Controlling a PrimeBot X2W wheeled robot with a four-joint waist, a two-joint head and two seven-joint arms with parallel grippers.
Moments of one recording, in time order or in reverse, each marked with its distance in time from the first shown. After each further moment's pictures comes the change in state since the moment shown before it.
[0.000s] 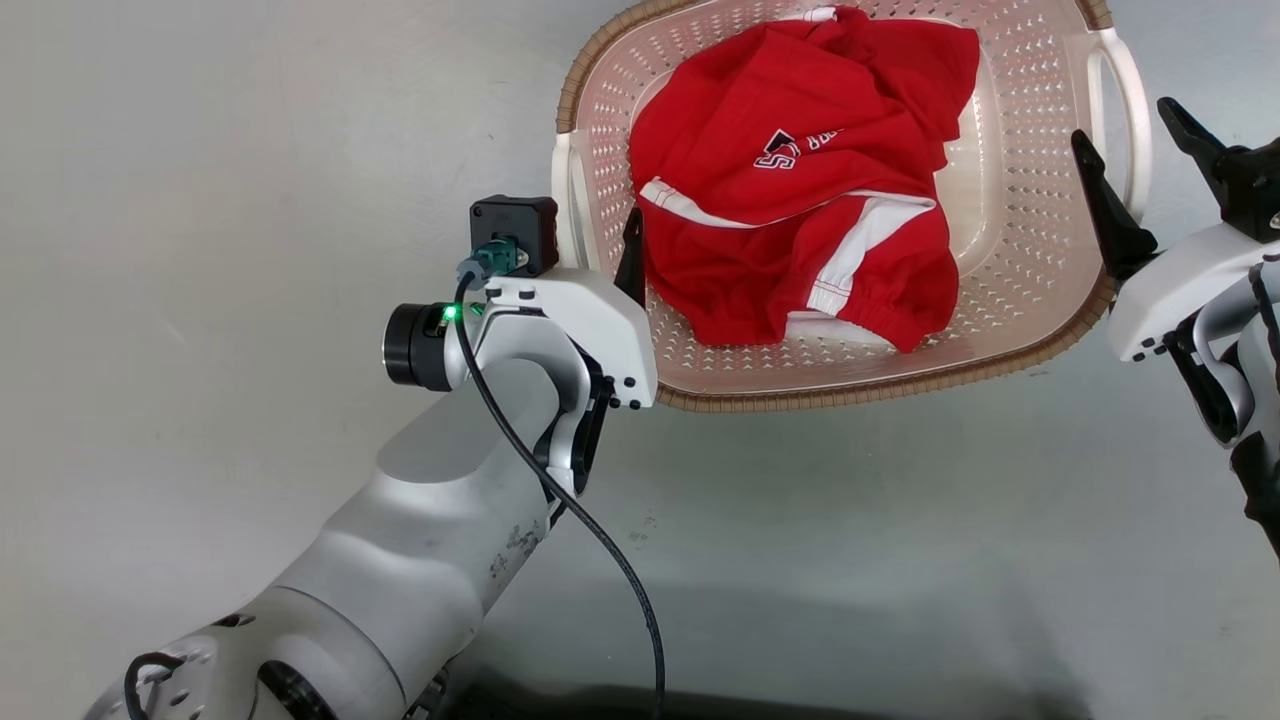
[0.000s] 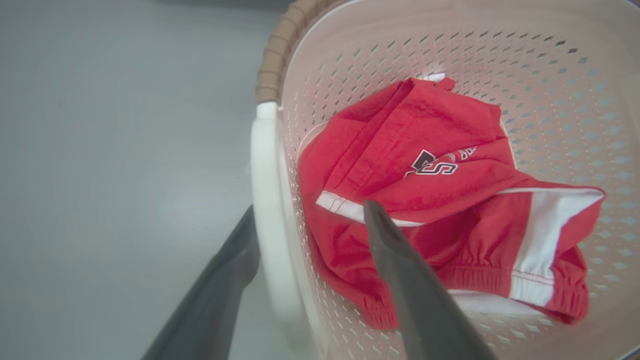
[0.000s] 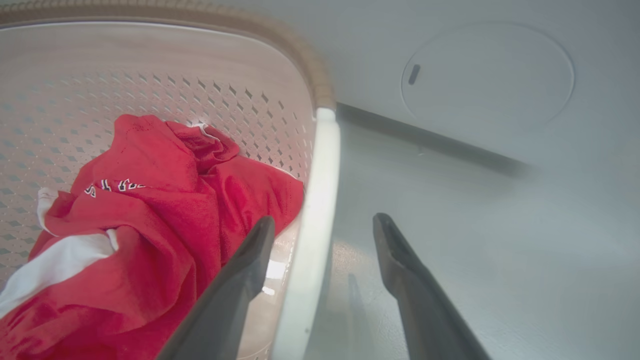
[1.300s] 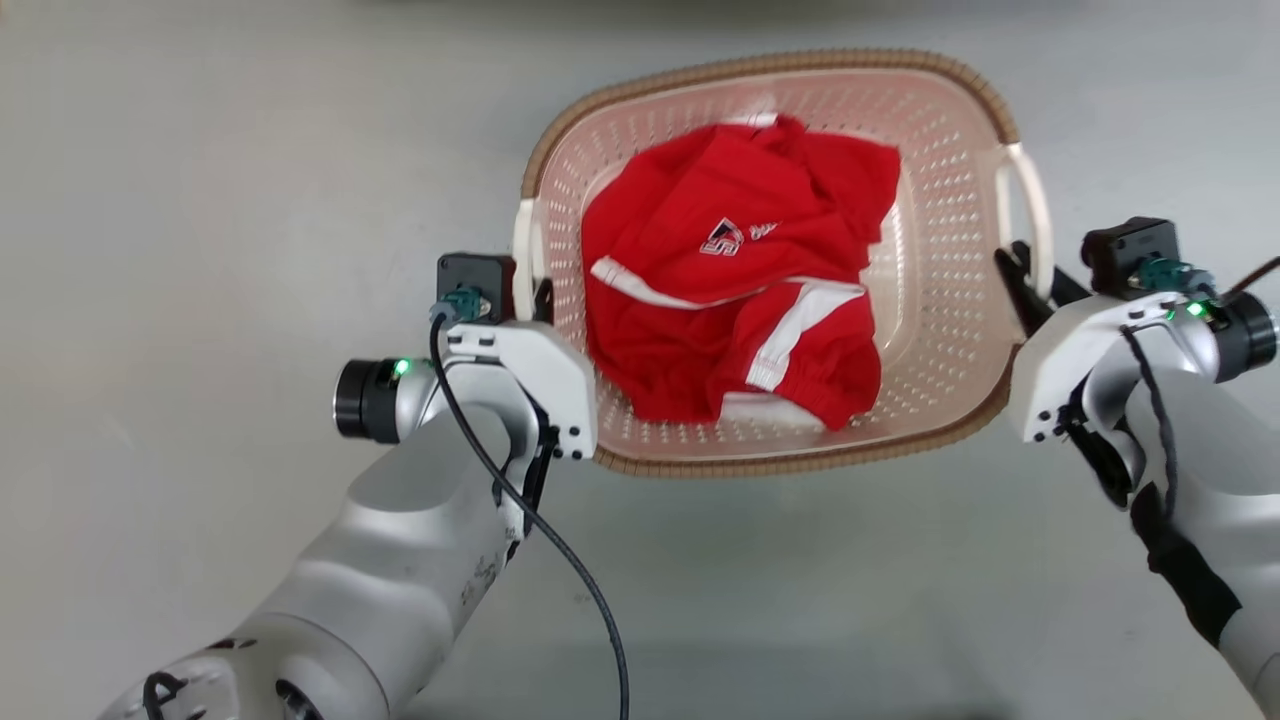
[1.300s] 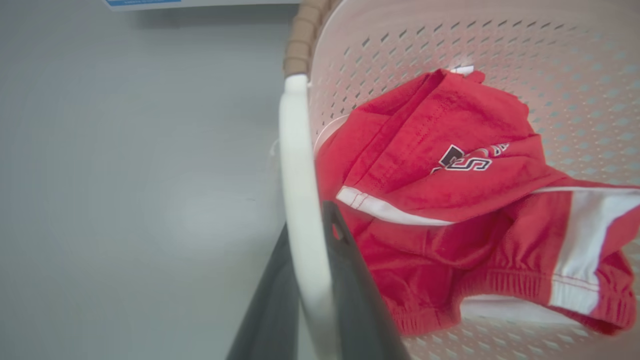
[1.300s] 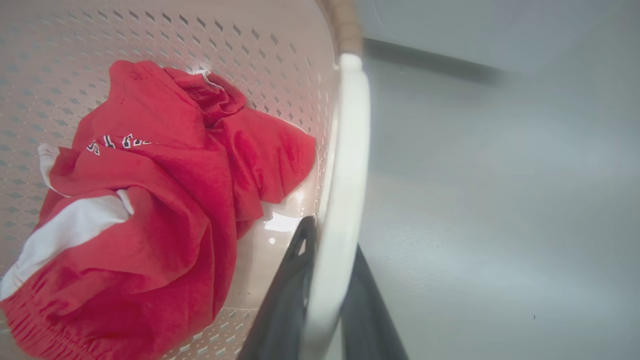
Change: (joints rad) left arm 0.006 -0.001 -0.130 0.172 -0.078 -0.040 0.008; right arm -0.020 0.102 0.230 0.205 0.226 0.000 0.080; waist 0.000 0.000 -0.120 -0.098
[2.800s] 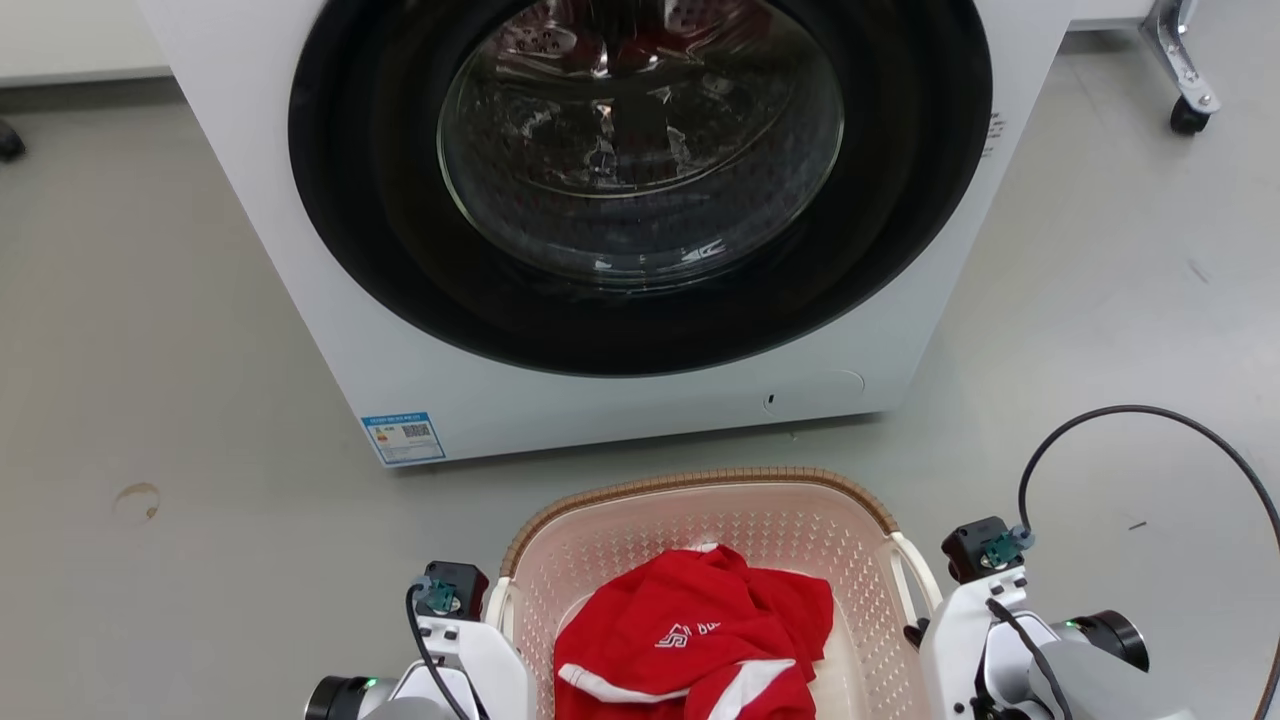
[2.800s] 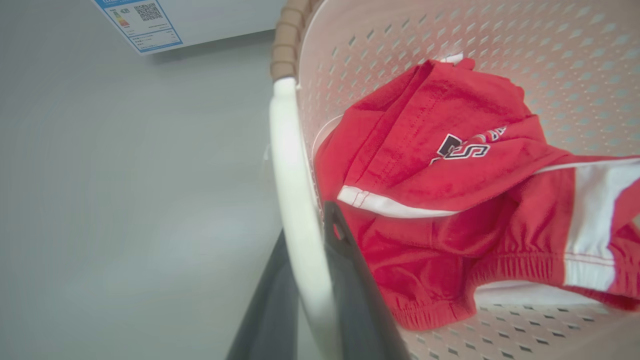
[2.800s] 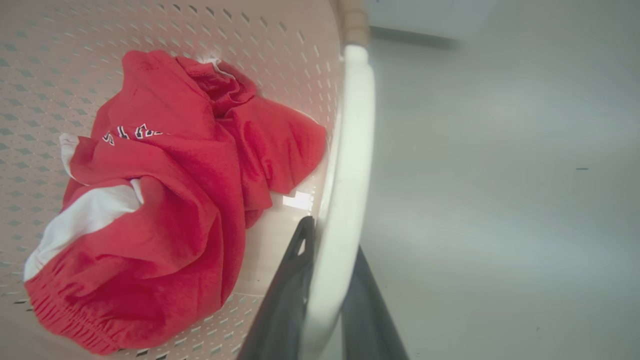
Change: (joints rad) left arm 0.410 0.015 -0.013 0.184 0.053 -0.250 0.224; right arm 0.293 0.091 0.420 0.060 0.419 -0.002 0.303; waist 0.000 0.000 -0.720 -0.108
